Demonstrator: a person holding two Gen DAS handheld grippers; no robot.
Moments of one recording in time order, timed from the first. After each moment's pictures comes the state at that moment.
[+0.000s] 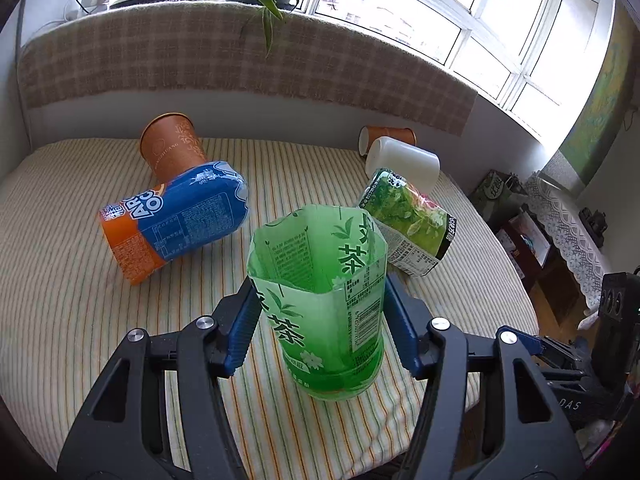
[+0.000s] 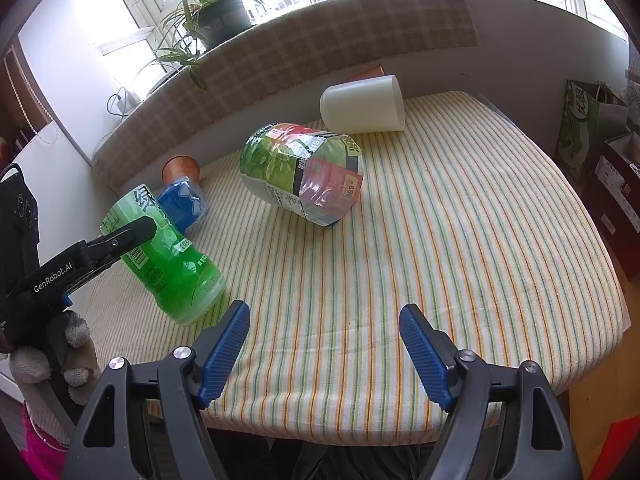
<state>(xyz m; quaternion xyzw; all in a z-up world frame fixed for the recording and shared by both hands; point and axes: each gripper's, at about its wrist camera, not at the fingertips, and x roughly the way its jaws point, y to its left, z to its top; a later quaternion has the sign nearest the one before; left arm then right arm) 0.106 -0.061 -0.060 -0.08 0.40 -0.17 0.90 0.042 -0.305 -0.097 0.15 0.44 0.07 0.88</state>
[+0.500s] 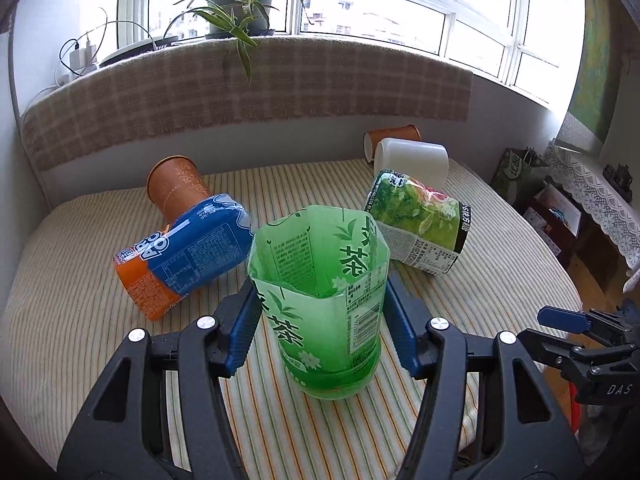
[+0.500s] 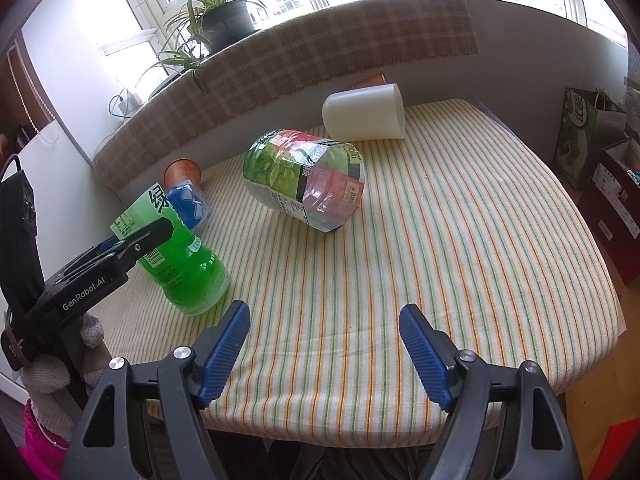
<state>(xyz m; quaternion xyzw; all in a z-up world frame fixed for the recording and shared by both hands) 0.099 -0.086 -0.063 0.02 0.36 -0.15 0.92 0.040 -0.303 -0.091 0.15 0.43 0.07 0.89</state>
